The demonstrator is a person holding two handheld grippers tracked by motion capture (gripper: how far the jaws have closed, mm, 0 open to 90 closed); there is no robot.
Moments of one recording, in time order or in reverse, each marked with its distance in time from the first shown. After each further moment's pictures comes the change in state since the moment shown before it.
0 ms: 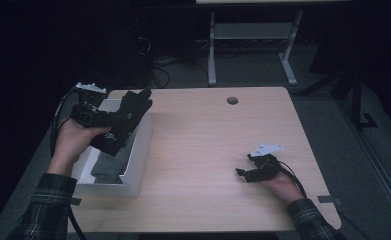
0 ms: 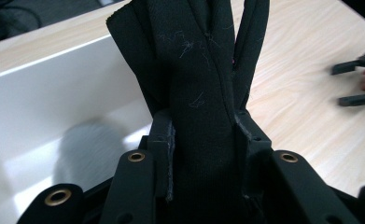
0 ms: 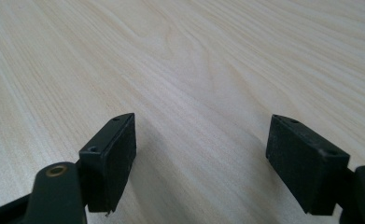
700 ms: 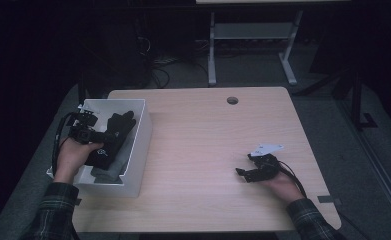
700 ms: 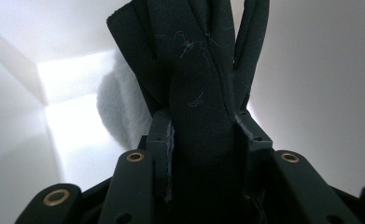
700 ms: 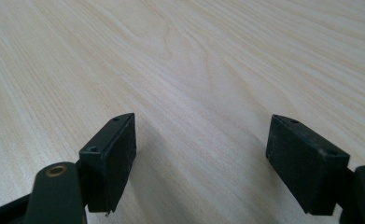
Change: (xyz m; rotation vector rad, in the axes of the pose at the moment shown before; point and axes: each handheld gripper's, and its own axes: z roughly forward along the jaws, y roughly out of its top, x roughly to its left) left arm 0.049 -0.060 0.055 0.141 0.113 -0.155; right arm 0.000 0.000 0.000 0.003 -0.004 0.007
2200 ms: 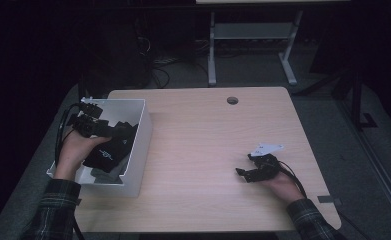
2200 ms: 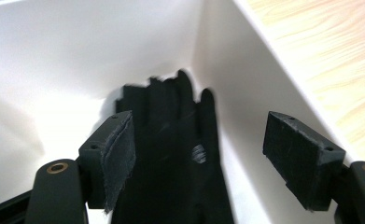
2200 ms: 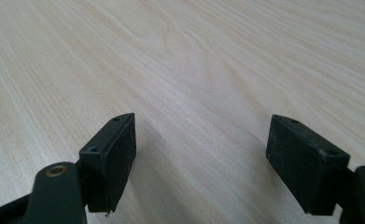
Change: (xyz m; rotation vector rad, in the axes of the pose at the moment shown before) left arm -0.031 0.025 -0.022 -0.123 -0.016 0.114; right arm 0.000 0.000 0.000 0.000 -0.001 0.000
